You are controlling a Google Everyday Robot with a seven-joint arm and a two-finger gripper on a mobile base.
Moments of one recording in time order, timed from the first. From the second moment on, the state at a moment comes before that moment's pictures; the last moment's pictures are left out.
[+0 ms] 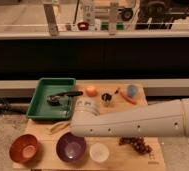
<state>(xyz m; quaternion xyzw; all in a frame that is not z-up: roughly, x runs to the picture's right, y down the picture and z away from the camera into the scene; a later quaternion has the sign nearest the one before) 0.024 0.193 0.702 -0.23 -0.01 -0.48 0.84</state>
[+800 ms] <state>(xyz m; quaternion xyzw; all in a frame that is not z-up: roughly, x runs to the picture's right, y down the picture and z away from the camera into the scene) -0.011 0.197 0.754 -0.18 -0.14 -0.63 0.74</state>
